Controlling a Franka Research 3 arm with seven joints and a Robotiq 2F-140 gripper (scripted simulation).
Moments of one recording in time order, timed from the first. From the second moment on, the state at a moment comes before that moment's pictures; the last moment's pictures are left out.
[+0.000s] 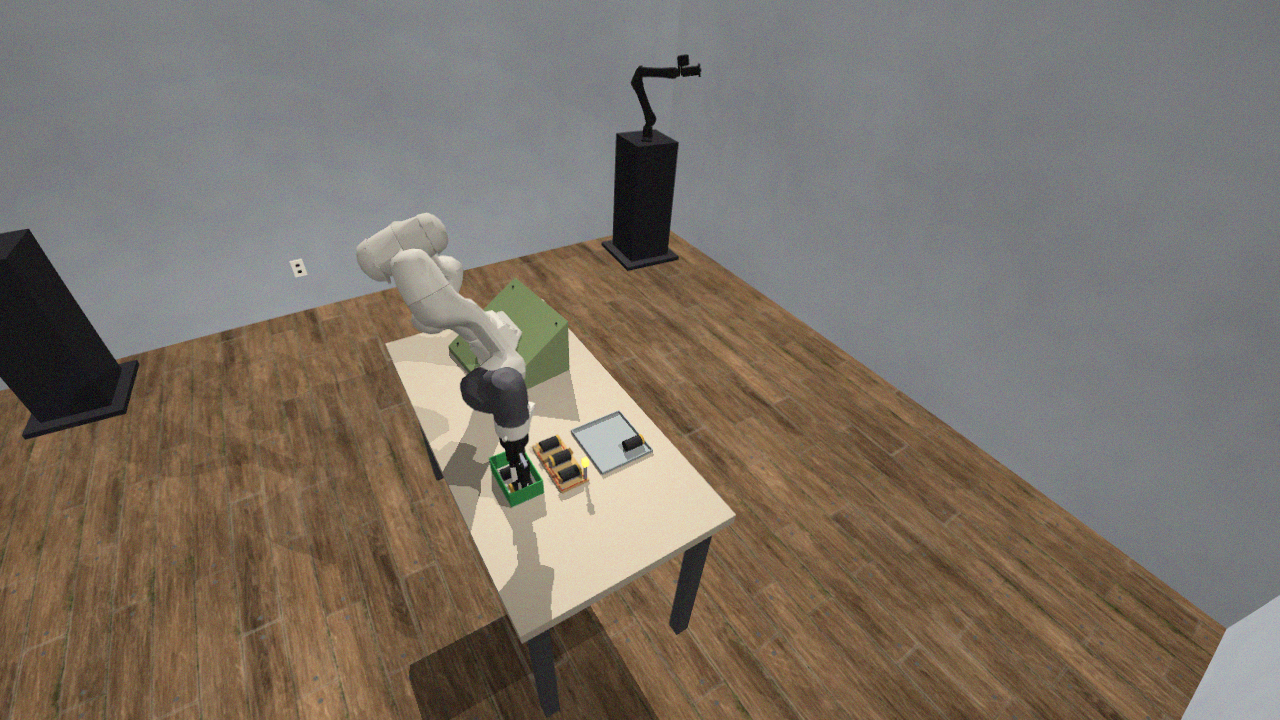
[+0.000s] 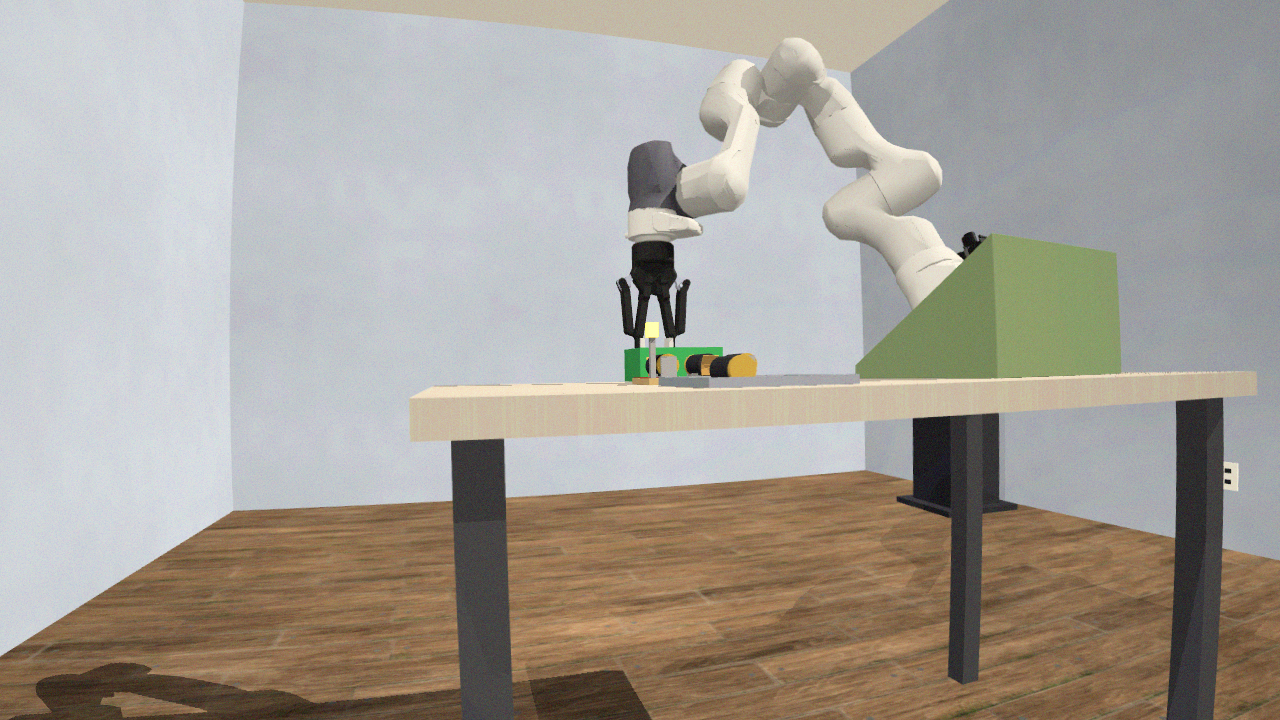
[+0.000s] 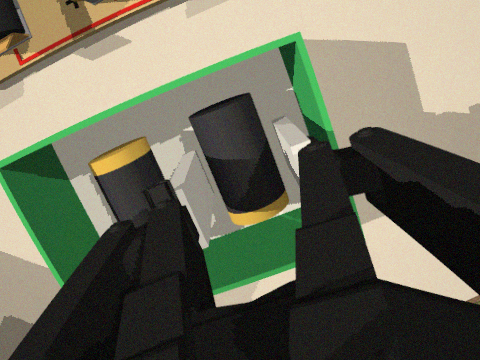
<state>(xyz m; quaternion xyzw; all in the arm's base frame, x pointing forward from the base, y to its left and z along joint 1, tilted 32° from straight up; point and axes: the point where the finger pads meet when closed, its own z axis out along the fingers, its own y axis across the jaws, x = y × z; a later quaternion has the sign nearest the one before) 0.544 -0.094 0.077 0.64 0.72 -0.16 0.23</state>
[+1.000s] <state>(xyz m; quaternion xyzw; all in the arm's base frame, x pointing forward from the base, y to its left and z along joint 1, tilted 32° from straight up) 0.541 -0.046 0.141 0.63 0.73 -0.15 0.23</state>
